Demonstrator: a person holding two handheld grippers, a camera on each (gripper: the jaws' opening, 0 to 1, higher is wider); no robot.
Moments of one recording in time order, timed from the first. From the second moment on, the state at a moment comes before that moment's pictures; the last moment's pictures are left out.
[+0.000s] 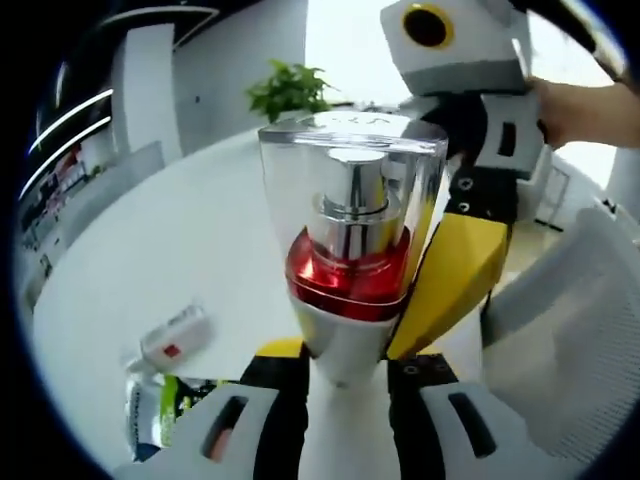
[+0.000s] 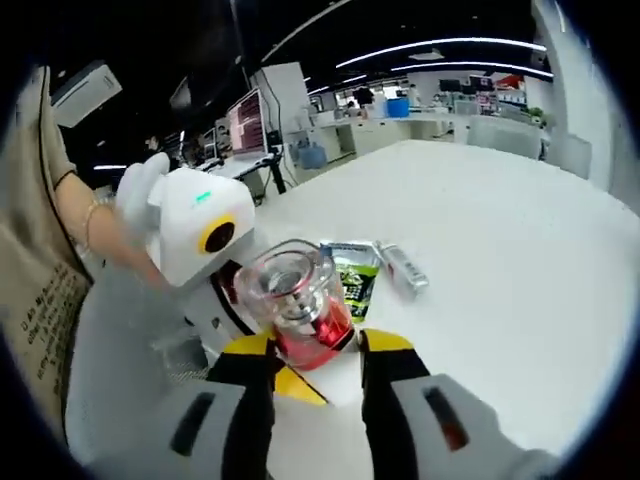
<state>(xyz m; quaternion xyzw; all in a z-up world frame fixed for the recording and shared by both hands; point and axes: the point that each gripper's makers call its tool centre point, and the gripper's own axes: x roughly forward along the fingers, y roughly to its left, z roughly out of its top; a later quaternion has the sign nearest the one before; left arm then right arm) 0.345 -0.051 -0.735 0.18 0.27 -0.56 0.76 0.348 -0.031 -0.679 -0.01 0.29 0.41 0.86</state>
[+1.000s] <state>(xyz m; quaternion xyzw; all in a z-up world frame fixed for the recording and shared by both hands) 0.429 -0.110 -0.735 0.17 0.28 -0.57 0.75 0.430 -0.085 -0.674 0.00 0.23 0.42 0.88</state>
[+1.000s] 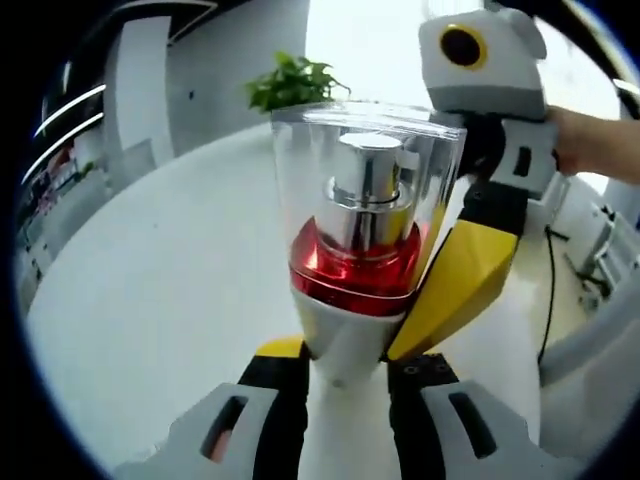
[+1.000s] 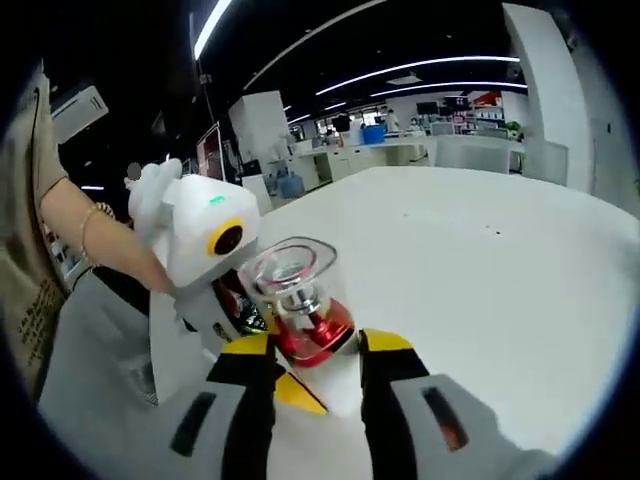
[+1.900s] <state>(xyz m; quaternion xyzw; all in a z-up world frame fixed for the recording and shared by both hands) 0.457 -0.120 -0.740 0.17 0.28 -0.57 0.75 0.458 -0.097 -0.673 0.02 0.22 0.42 0.88</state>
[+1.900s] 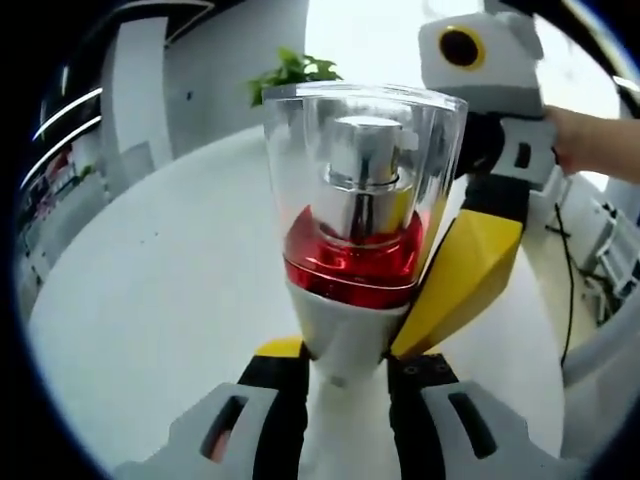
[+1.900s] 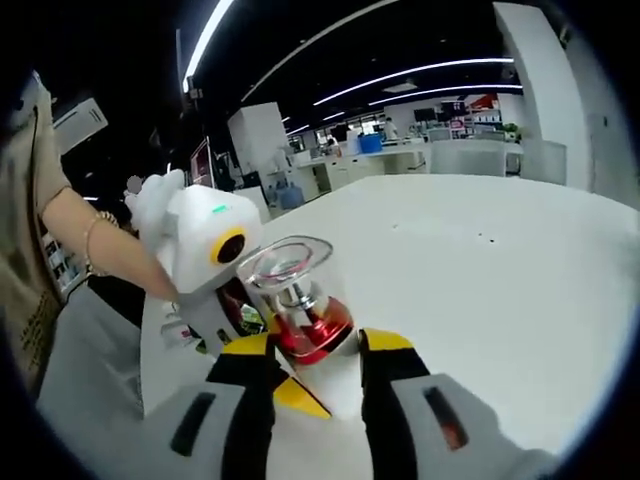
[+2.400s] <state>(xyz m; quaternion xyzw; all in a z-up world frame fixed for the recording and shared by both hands) 0.449 -0.114 -0.738 0.19 0.29 -0.57 0.75 0.456 -0.105 -0.683 0.04 0.25 0.38 0.89</state>
